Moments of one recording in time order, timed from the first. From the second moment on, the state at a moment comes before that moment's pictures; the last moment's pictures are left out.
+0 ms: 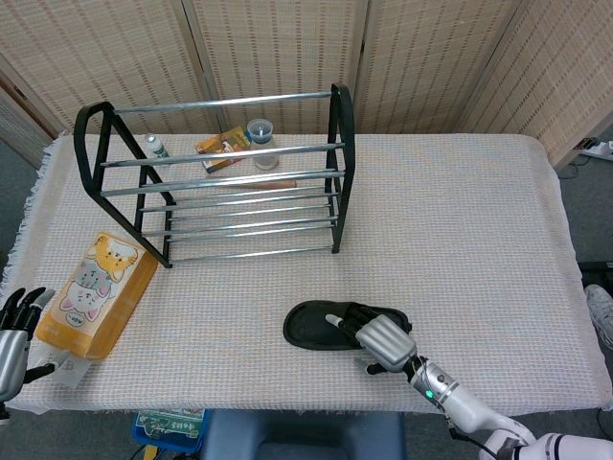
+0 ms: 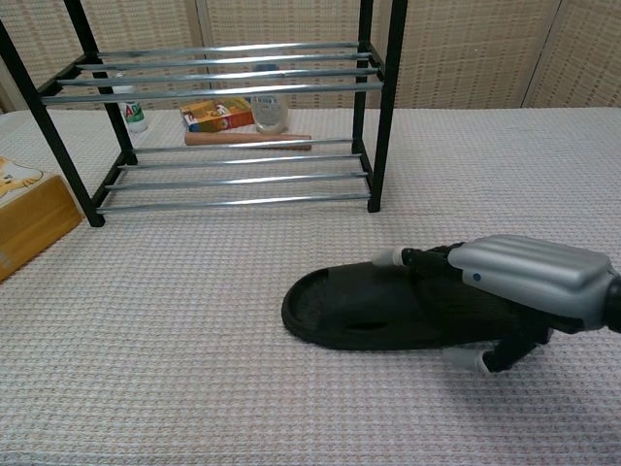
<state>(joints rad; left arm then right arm) -0.06 -1.12 -0.04 -1.59 1.52 1.55 0.09 0.52 -1.46 0.02 -1.62 -1.60 0.89 -0.13</state>
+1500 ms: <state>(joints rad) -0.07 -1.13 -0.04 -1.57 1.53 1.53 0.08 0.65 -1.50 0.08 -1.56 -1.36 0.86 -0.23</state>
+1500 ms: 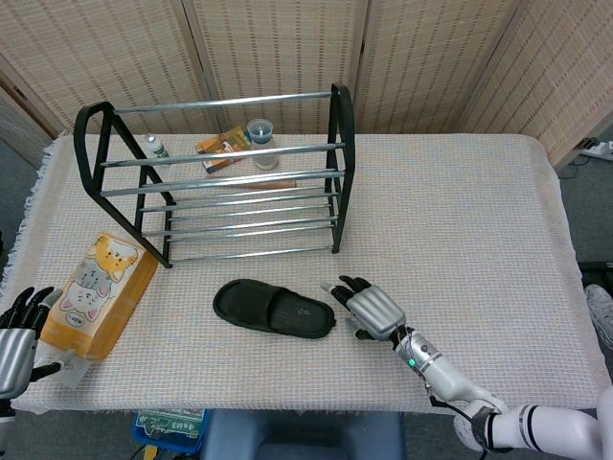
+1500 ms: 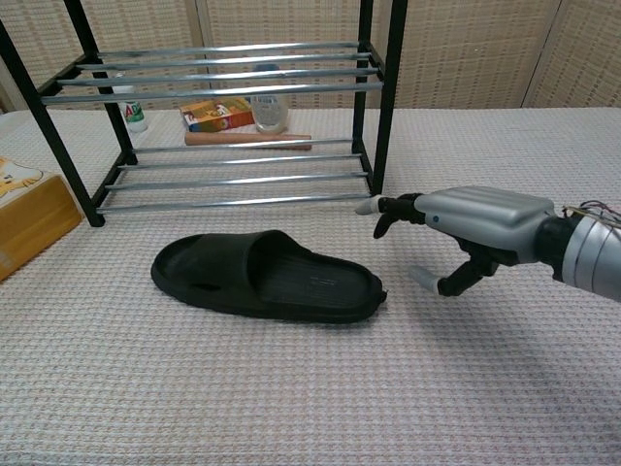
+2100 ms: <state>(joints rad) -0.07 -1.12 -0.04 -1.58 1.52 1.53 0.09 0.69 -1.54 0.01 -1.53 -1.46 0.81 -0.11</state>
